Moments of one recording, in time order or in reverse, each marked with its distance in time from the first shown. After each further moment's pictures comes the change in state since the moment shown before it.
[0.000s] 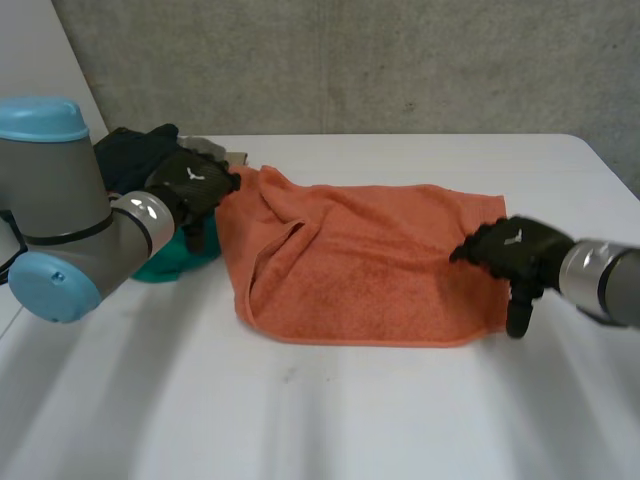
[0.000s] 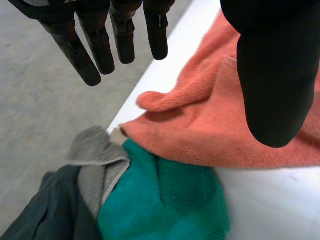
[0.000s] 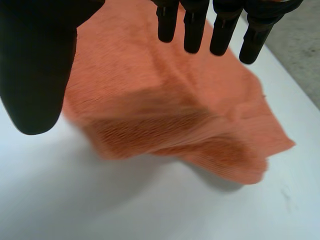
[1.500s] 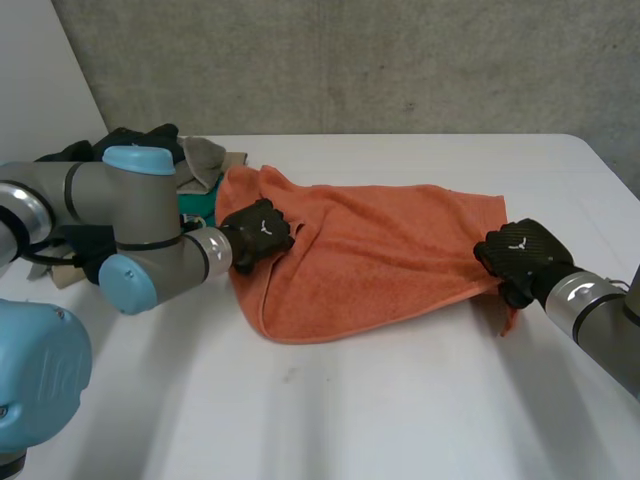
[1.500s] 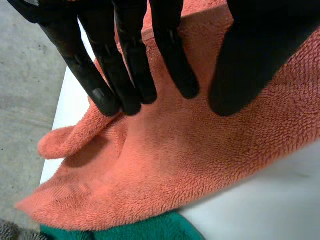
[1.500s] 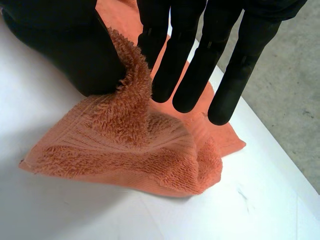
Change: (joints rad) left arm -0.061 -0.440 0.438 -0.196 0.188 0.420; right arm -0.034 0.012 0.275 -0.564 0.018 0.087; left_hand 0.697 0.678 0.675 0.676 0.680; right_hand 0.888 0.937 0.939 0.951 0.912
